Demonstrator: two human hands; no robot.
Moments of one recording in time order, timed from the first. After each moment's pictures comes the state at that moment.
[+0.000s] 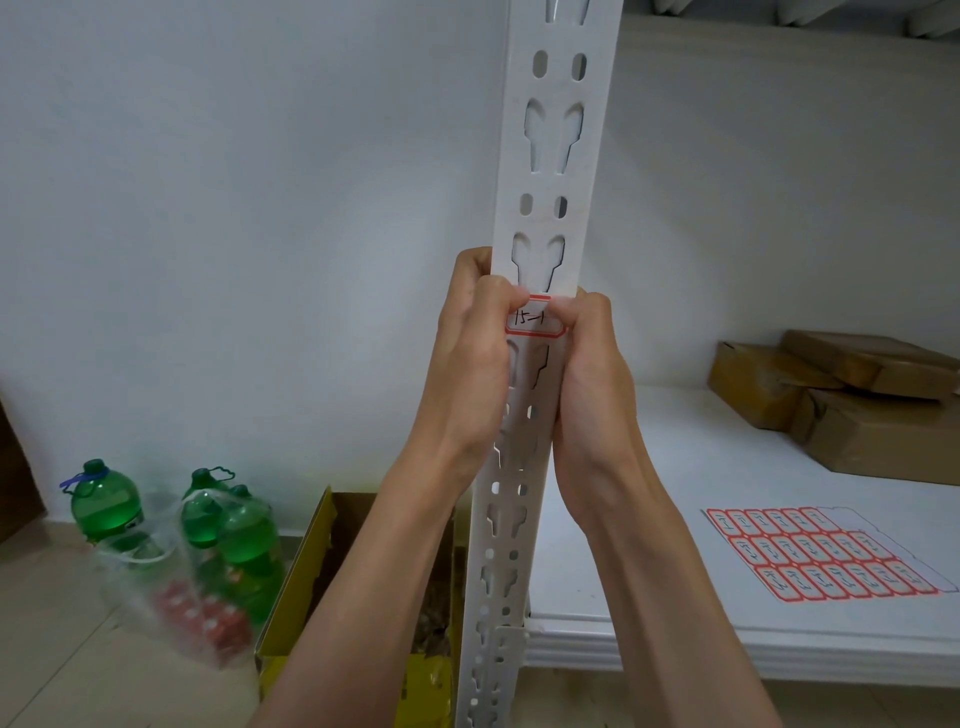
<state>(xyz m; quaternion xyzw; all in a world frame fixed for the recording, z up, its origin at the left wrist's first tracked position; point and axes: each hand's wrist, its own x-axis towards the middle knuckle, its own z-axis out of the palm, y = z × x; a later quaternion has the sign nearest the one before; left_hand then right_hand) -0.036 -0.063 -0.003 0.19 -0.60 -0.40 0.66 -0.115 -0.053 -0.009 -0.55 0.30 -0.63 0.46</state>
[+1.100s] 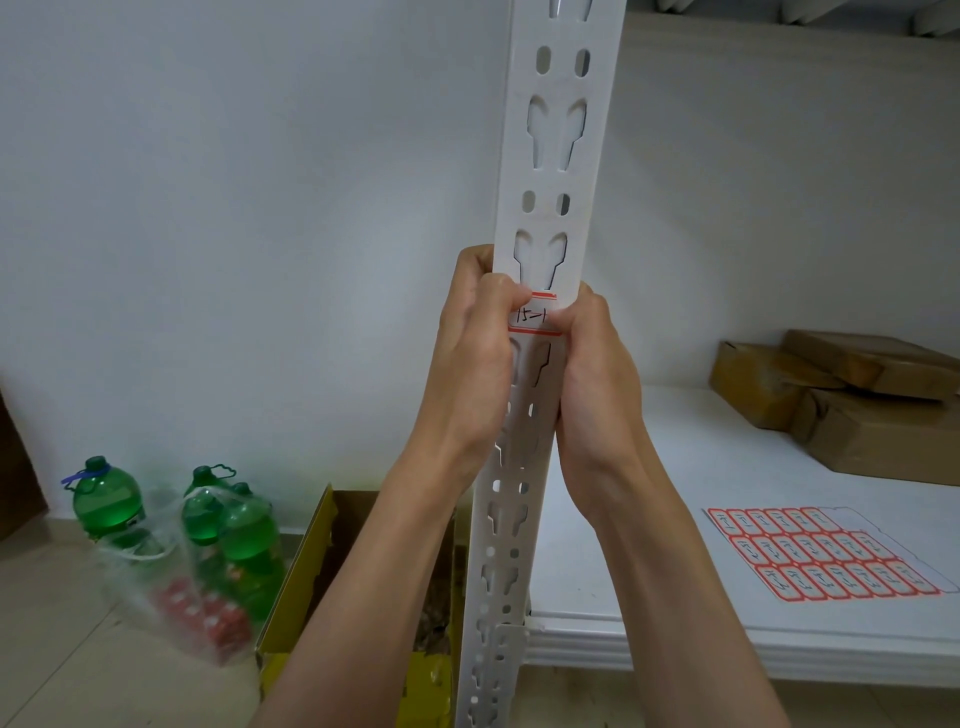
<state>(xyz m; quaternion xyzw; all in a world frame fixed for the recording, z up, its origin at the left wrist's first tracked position) -0.036 -0.063 -0.002 0.19 -0.60 -0.40 0.67 -0.115 -0.049 -0.004 -0.54 0.36 -0.64 0.41</state>
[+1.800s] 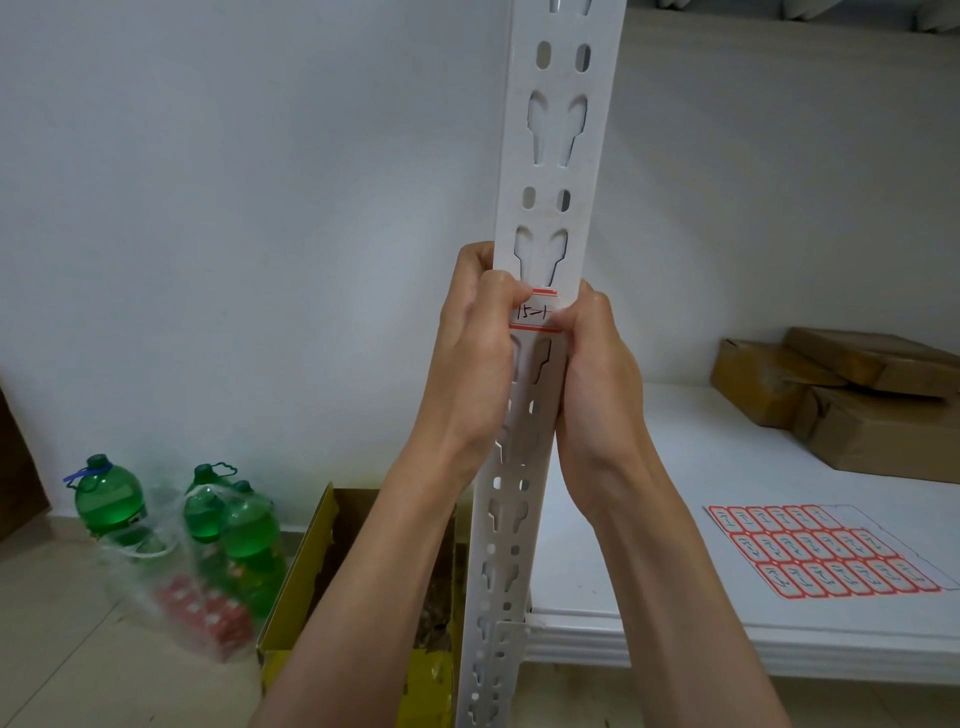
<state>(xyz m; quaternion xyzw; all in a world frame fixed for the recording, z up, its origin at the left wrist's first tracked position) -0.037 -0.065 -0.004 0.20 -0.60 -0.40 0.66 -0.114 -0.047 -0.005 -0.54 0.35 -0.64 0.41</state>
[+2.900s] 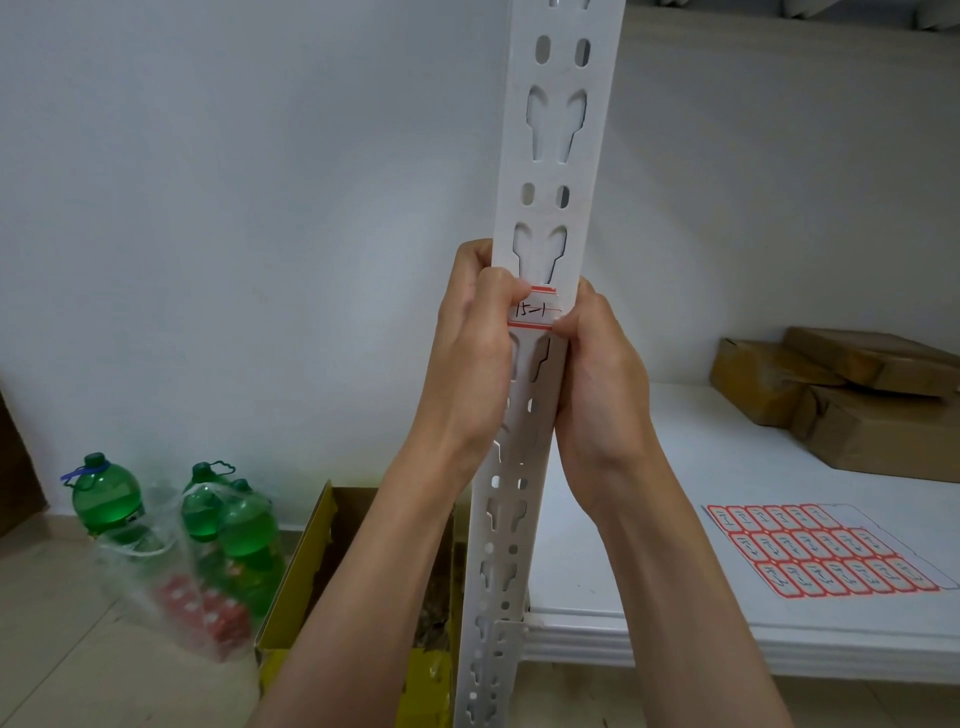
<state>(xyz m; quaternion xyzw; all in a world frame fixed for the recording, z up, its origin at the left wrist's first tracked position) -0.038 -0.065 -0.005 0.19 -0.60 -0.40 0.67 -0.119 -0.051 -0.009 -0.55 0.33 -0.64 0.43</state>
